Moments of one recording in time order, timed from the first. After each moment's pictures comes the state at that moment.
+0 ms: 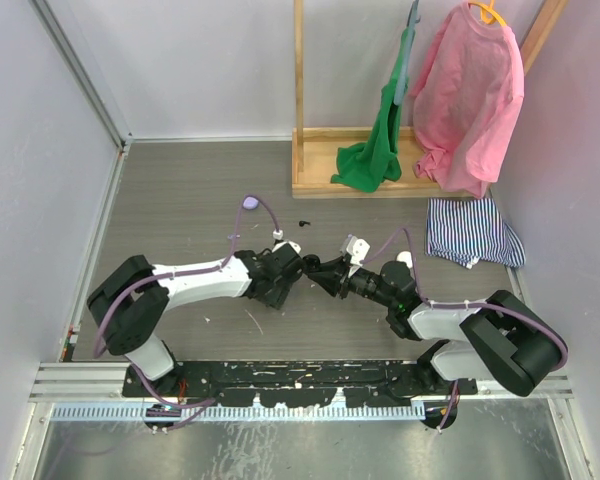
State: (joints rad) left arm -0.95 1.65 0.96 -0.56 -0.32 -0.43; right arm 0.65 1.30 0.19 1.09 -0.44 0.05
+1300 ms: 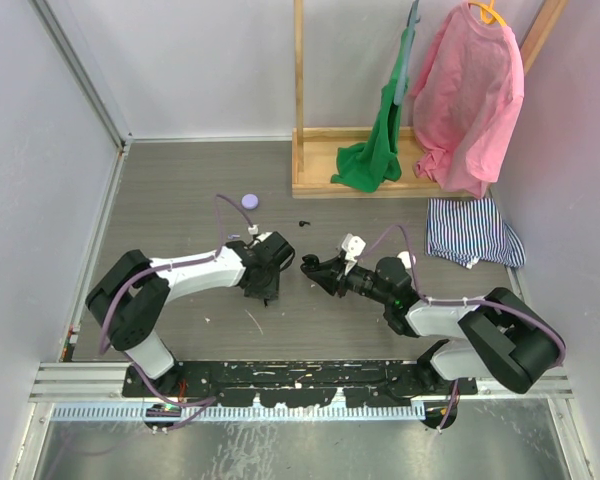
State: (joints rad) left arm -0.84 1.64 0.95 -0.57 -0.20 -0.74; right arm 0.65 1.31 0.23 1.01 -0.42 0.04
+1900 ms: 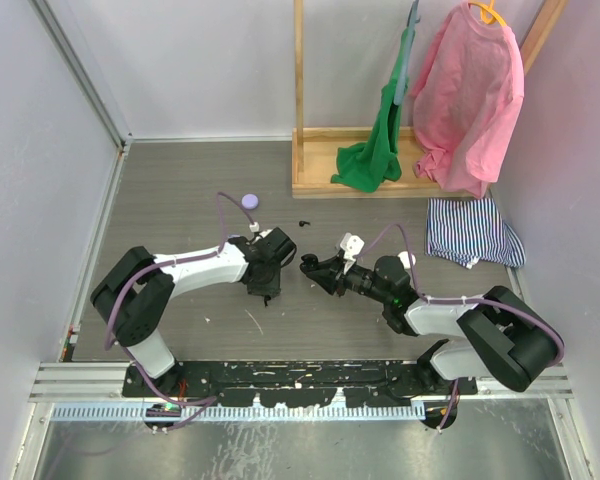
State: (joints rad) left arm -0.83 1.68 1.00 -0.59 -0.18 -0.75; right arm 0.66 1.33 0.24 1.00 -0.42 0.04
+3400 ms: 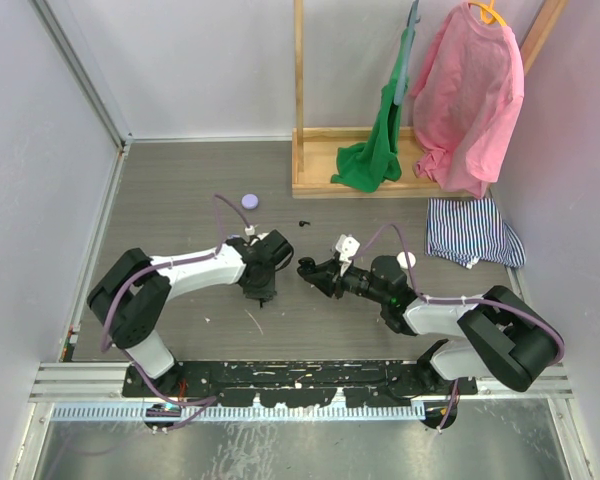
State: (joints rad) left arm -0.83 1.67 0.98 -0.64 -0.18 -0.77; right arm 0.68 1.33 0.25 0.96 -0.43 0.02
